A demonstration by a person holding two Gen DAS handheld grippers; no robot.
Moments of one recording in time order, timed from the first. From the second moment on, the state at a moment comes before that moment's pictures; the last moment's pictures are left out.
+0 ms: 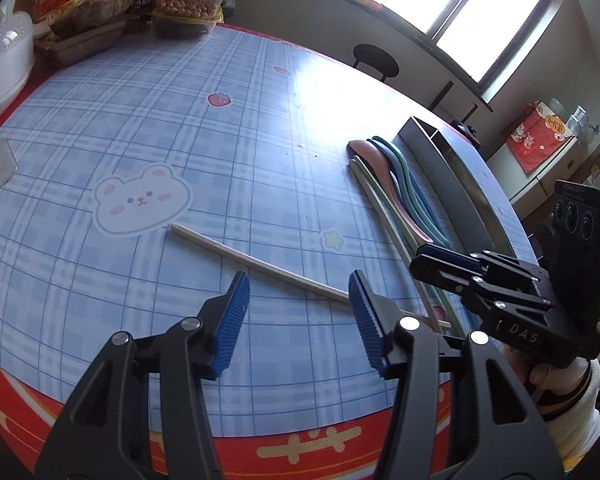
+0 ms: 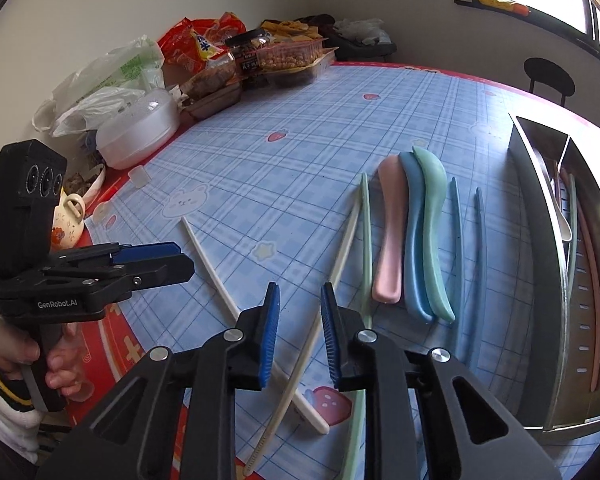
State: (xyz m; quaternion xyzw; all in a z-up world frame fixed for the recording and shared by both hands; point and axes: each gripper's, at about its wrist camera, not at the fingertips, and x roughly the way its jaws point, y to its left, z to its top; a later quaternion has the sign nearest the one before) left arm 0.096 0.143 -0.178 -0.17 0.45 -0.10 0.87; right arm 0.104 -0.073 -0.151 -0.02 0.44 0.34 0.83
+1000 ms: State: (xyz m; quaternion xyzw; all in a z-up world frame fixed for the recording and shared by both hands) left arm 0.171 0.102 -0.181 -0.07 0.48 -0.02 0.88; right arm 0.137 -0.099 -0.166 0.05 0.45 0.37 0.81
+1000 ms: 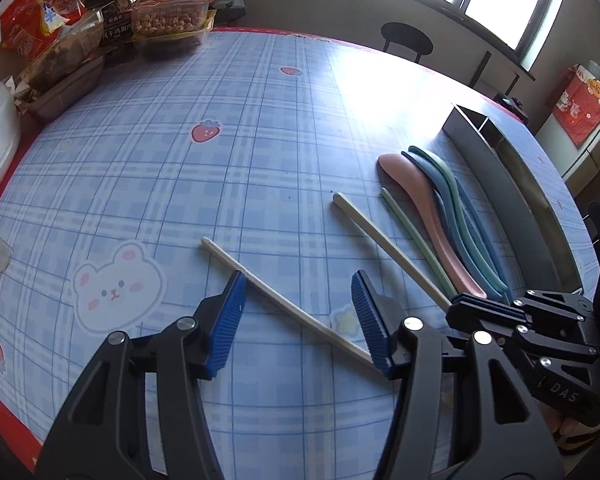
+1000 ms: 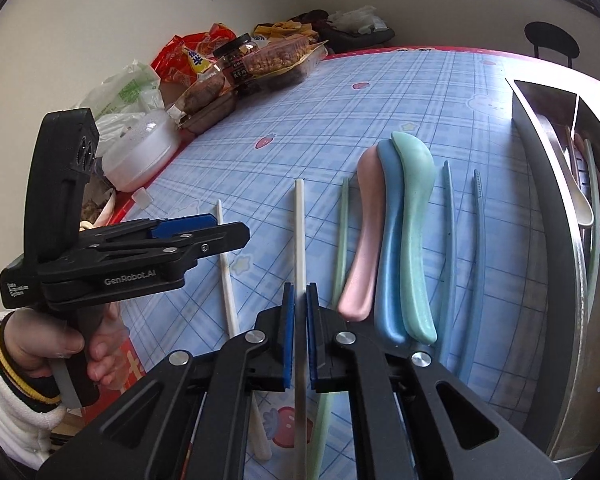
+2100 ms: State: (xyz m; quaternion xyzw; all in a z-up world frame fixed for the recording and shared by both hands) left arm 0.143 0.068 -0.181 0.02 0.48 -0.04 0.88; right arm 0.136 -0.114 -0.164 0.09 0.44 0.36 0.81
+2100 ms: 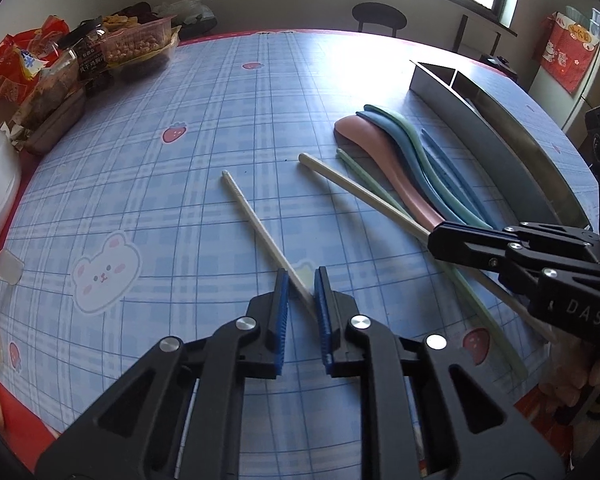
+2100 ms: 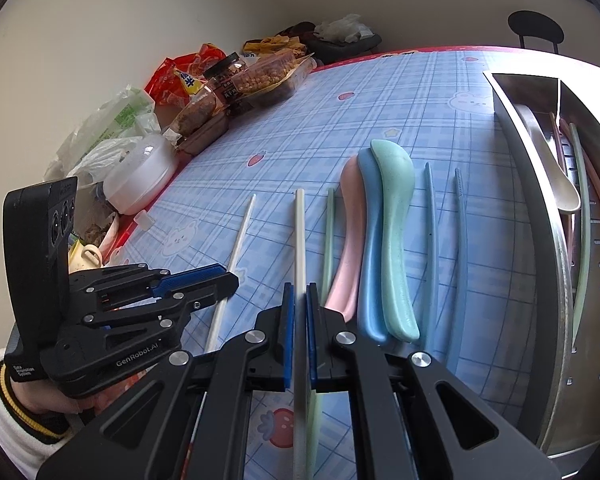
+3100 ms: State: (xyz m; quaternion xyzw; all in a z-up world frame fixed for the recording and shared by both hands) left arm 0.127 0.082 -0.187 0.06 0.43 -0.03 0.90; right arm 0.123 -0.065 -0.163 -0.07 0.44 0.32 0.84
